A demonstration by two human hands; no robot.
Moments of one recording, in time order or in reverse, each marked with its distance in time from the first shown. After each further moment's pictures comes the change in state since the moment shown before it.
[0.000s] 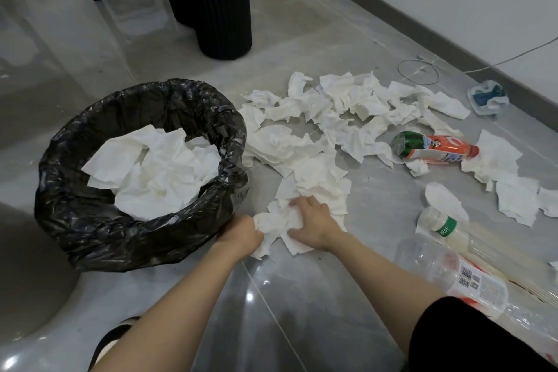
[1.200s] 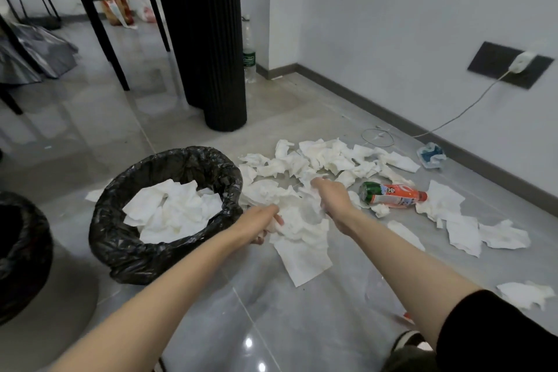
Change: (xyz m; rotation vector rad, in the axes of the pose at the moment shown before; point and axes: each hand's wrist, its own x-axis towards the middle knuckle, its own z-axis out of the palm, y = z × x) left_hand -0.104 0.071 -0.093 -0.700 -0.016 0.250; right_hand -0.084 -0.044 -0.138 0.953 0.431 0.061
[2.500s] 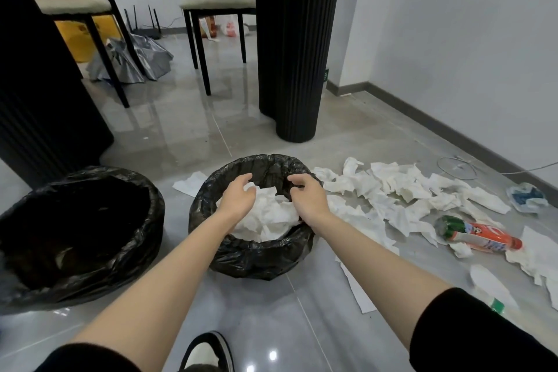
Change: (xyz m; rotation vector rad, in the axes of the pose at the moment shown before) left_hand -0.020 -0.055 -0.161 -0.010 0.554 0.096; right_hand -0.037 -0.053 0.187 -0.270 -0.159 -0.324
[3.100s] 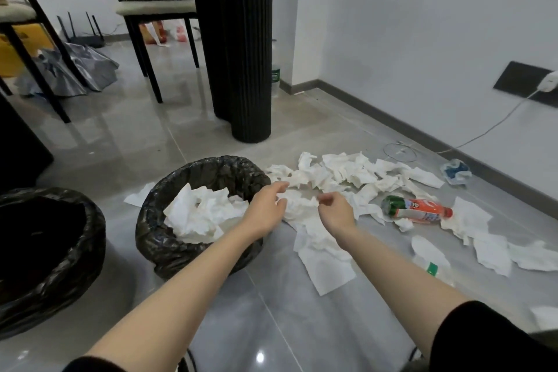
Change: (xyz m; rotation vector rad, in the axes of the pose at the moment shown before) left_hand -0.049 0.060 0.107 0.182 -0.282 0.385; right_hand -0.034 0.079 -0.117 0.006 0.220 0.254
